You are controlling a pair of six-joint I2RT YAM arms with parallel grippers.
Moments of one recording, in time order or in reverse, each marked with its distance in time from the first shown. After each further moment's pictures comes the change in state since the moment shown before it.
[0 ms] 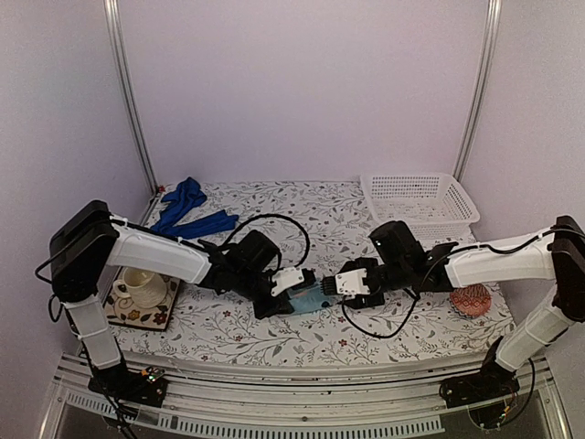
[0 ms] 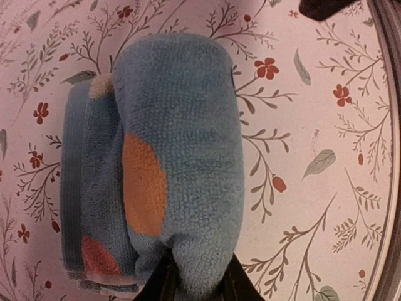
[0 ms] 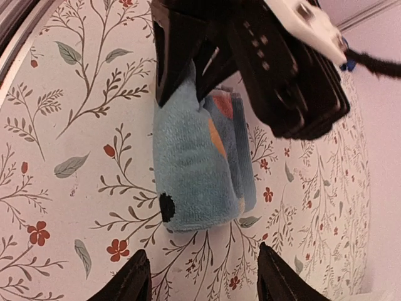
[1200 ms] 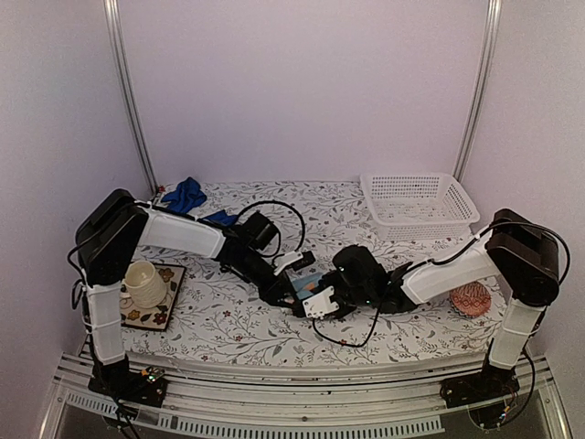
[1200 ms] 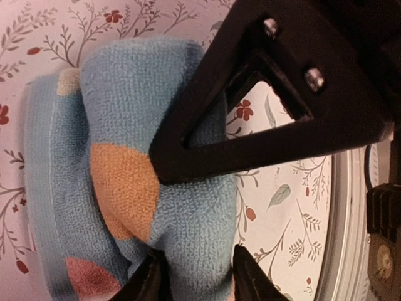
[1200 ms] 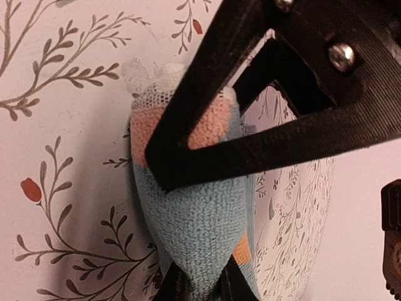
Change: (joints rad) left arm 0.157 0.205 0.237 -0.175 0.447 -0.092; right arm 0.148 0.289 0.037 0.346 0.300 -0.232
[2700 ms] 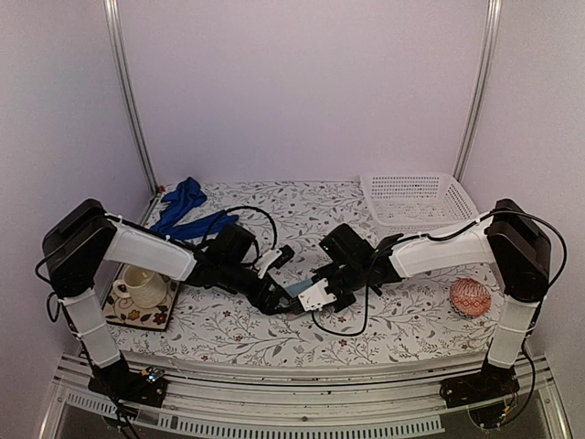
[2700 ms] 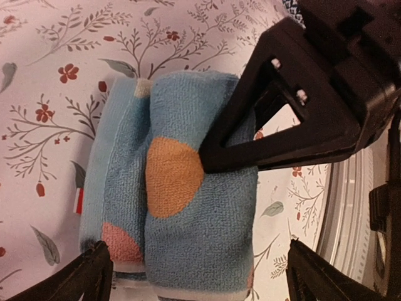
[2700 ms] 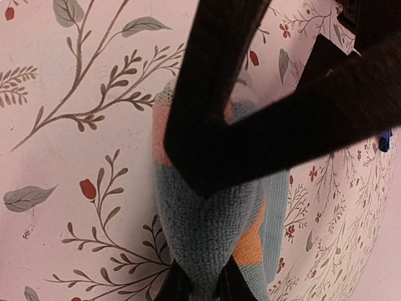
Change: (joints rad) left arm -0.008 -0.230 -0.359 0.424 -0.125 -0.367; right arm -0.048 0.053 0.278 -0.500 -0.222 -0.043
